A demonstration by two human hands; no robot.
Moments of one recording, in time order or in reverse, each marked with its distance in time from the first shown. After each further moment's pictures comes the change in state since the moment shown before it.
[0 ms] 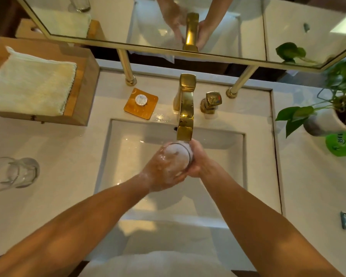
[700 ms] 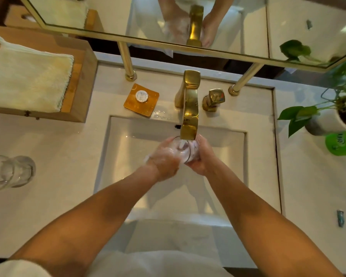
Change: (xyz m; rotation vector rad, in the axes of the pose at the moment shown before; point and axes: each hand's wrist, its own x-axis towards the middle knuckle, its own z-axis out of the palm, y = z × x) left_hand 0.032 0.006 0.020 0.161 -0.390 -0.245; right_hand 0.002 -0.008 -0.010 -0.065 0.149 -0.164
